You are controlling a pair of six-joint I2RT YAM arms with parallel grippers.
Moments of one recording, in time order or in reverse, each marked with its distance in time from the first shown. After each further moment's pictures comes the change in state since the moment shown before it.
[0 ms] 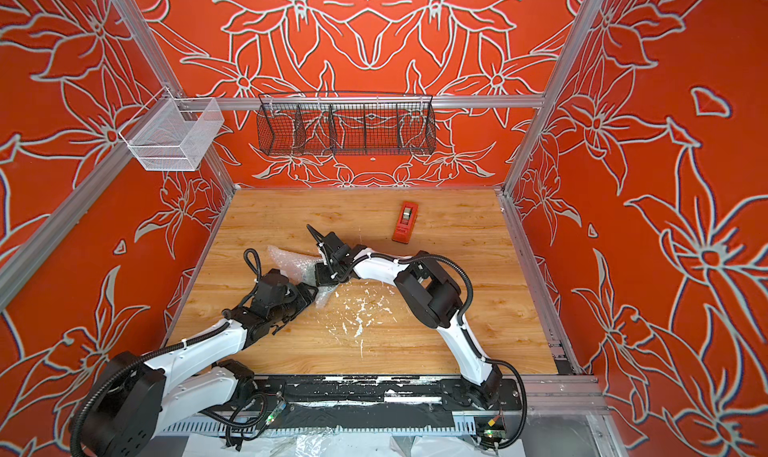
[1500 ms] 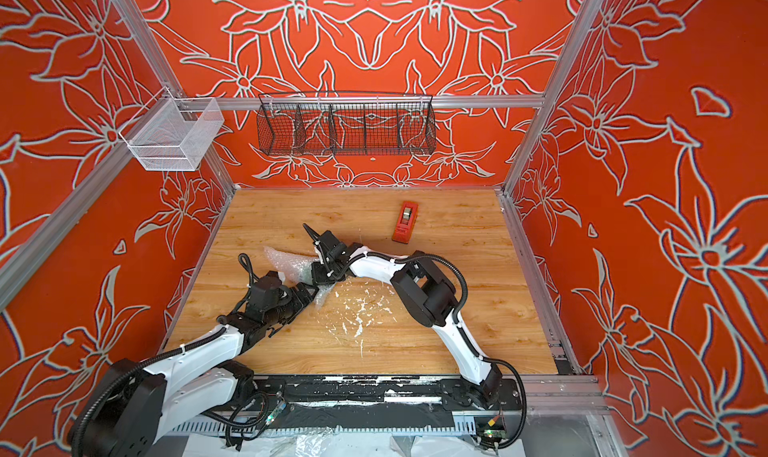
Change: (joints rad) left arm 0.036 -0.014 -0.065 0.112 0.130 0.011; right arm 0.004 0.048 0.079 -0.032 -0.019 0.016
